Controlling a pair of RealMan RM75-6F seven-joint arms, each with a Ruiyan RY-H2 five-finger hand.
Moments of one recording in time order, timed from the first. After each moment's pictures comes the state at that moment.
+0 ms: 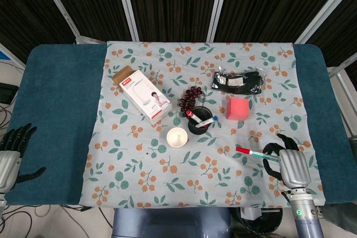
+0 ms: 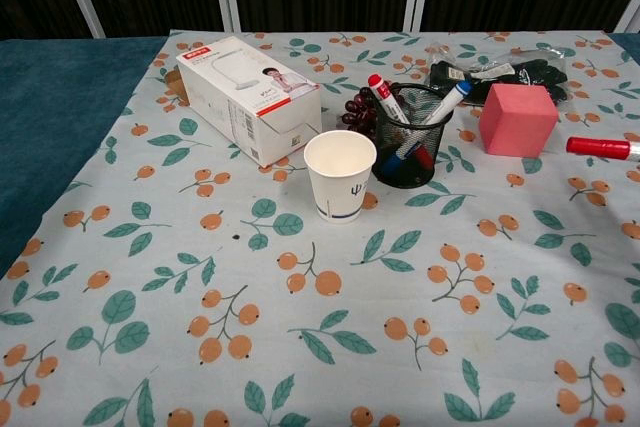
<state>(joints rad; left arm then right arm) -0.09 -1.10 -0.01 -1.64 1.54 1.48 -0.03 0.17 -1.29 0.07 -1.83 -1.38 1.44 -0.22</state>
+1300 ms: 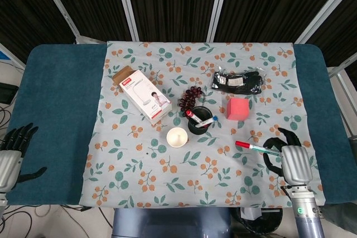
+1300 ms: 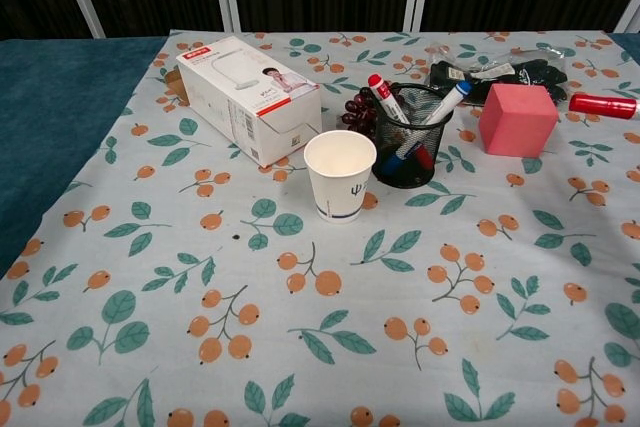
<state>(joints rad) -0.10 -1.10 -0.01 -1.64 1.55 1.47 -0.04 0.17 -1.32 0.12 -1.79 -1.45 1.47 -0.20</state>
